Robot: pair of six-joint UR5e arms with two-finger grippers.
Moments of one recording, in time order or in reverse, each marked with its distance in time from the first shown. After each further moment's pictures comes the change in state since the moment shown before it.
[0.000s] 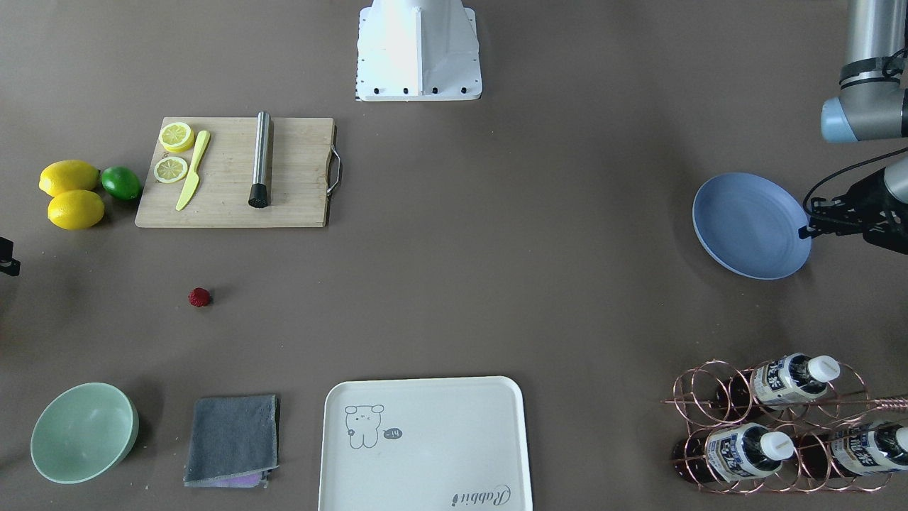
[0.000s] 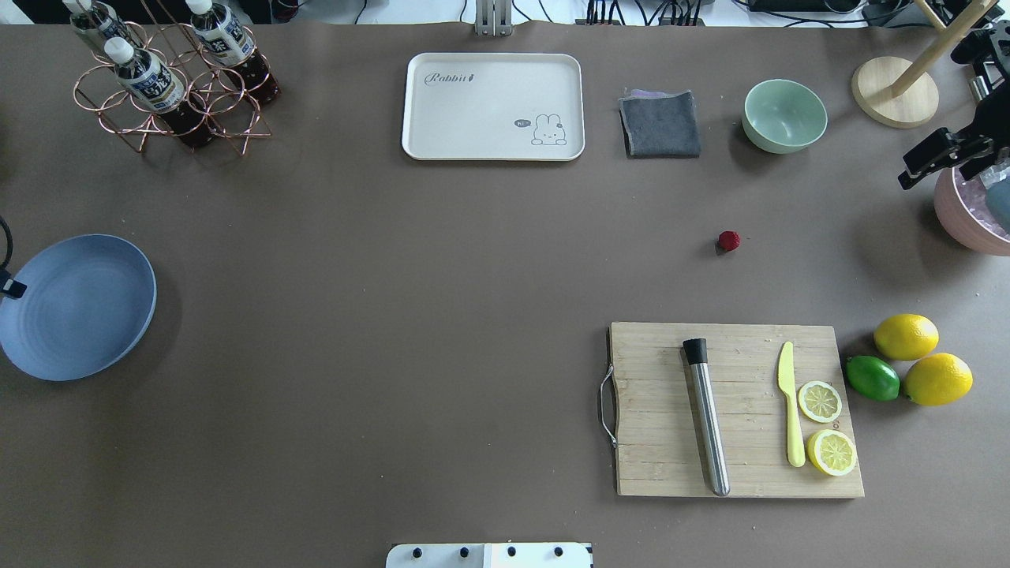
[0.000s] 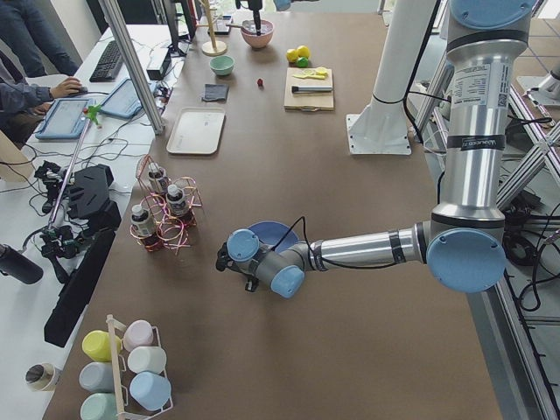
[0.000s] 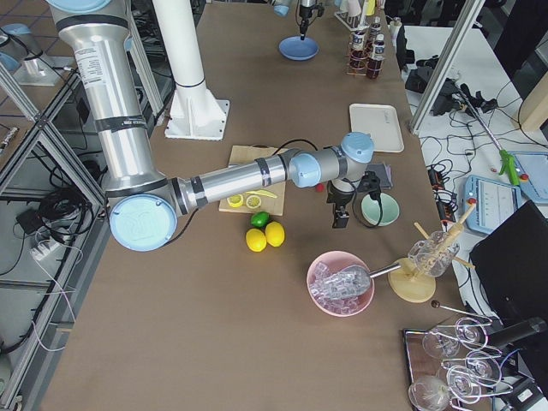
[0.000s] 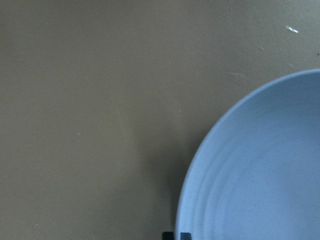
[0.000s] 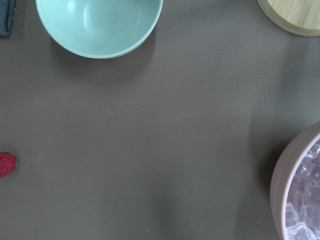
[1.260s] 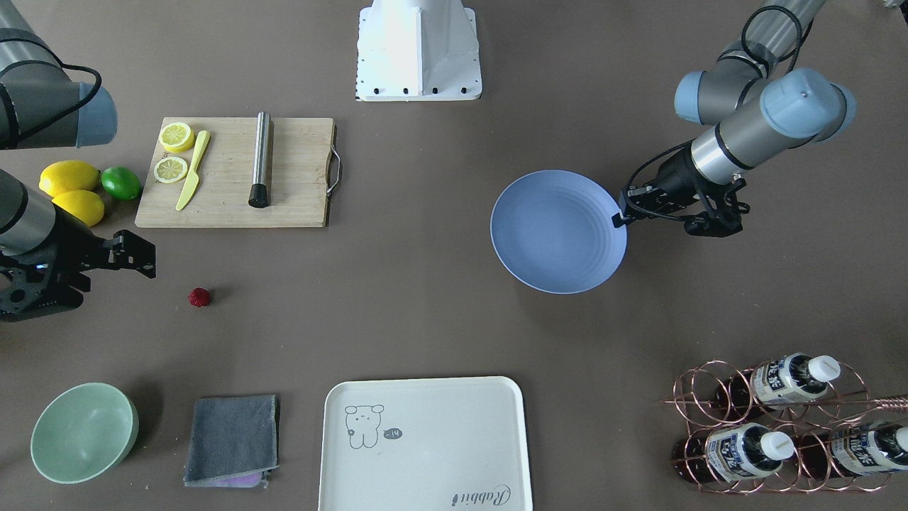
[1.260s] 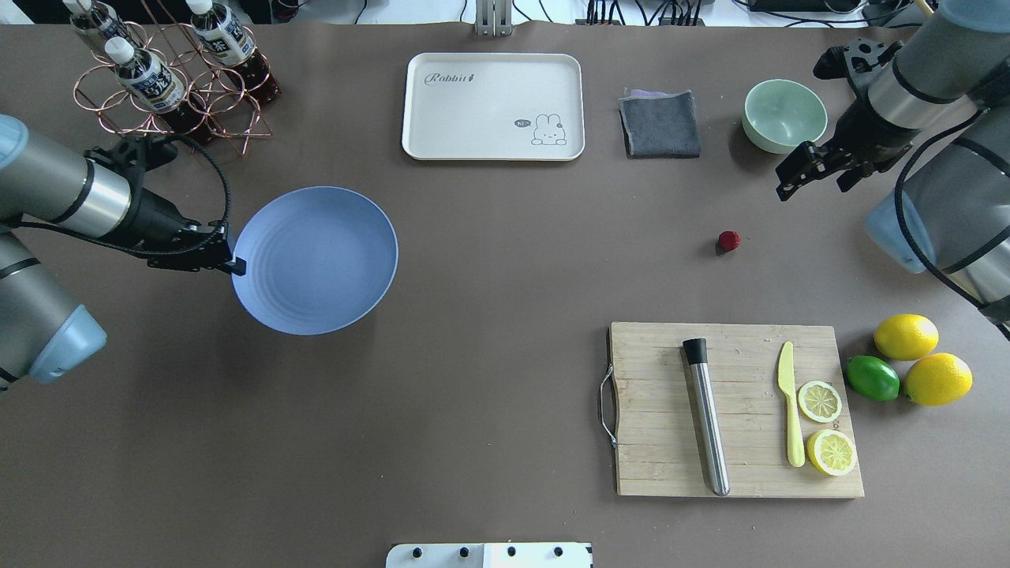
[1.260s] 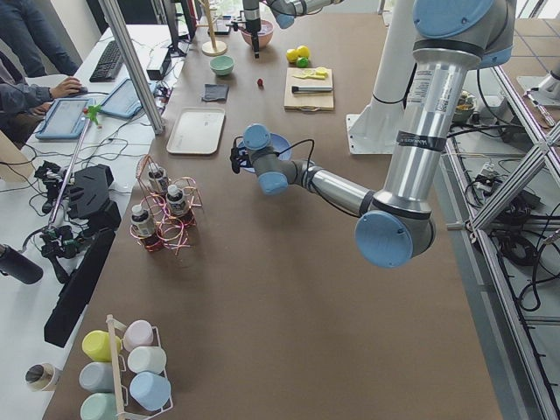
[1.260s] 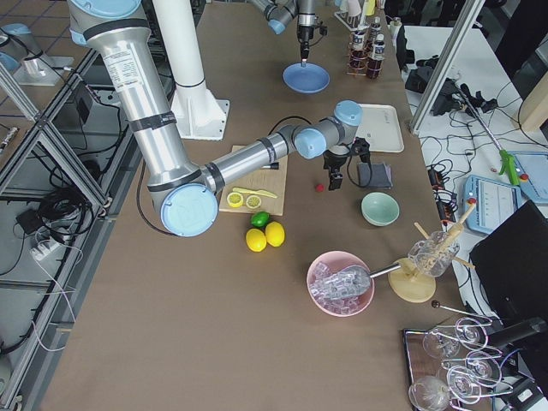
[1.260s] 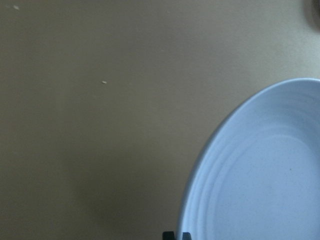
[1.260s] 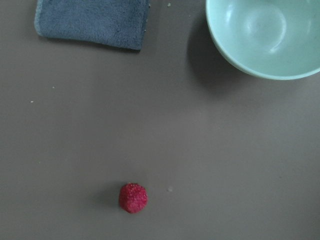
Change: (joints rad) left arm 0.361 -0.238 -0.348 -0.004 0.190 -0.966; right arm -0.234 0.129 -0.026 0.139 -0.071 0.311
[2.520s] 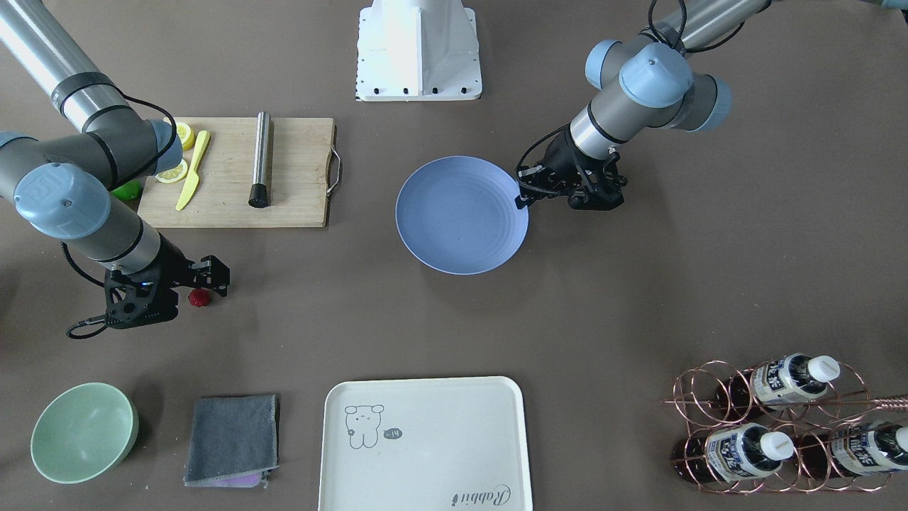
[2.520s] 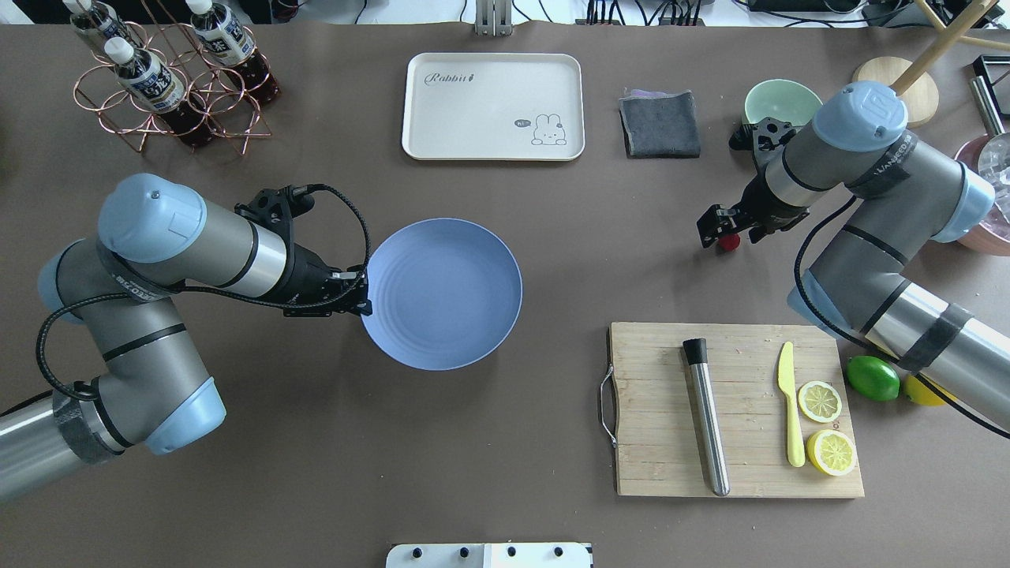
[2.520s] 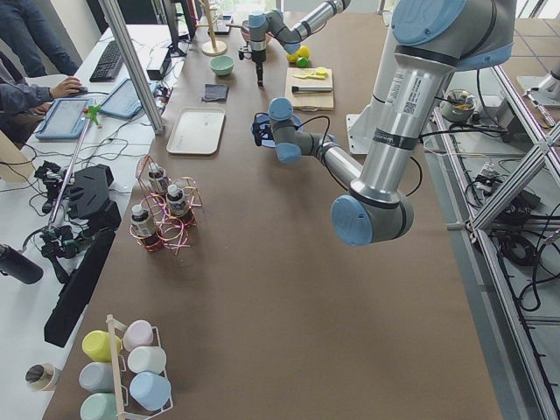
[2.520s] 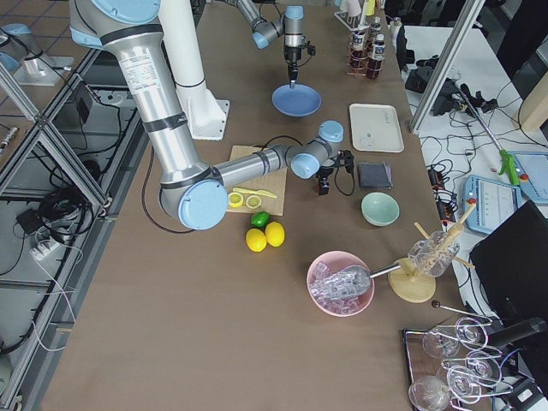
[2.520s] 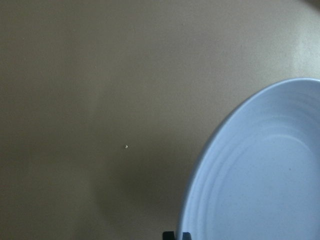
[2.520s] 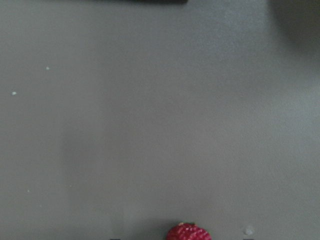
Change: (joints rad) left arm 0.208 -0.115 -0.043 0.069 0.211 -0.171; right arm -0.157 0.018 -0.167 0.287 -0.089 0.224
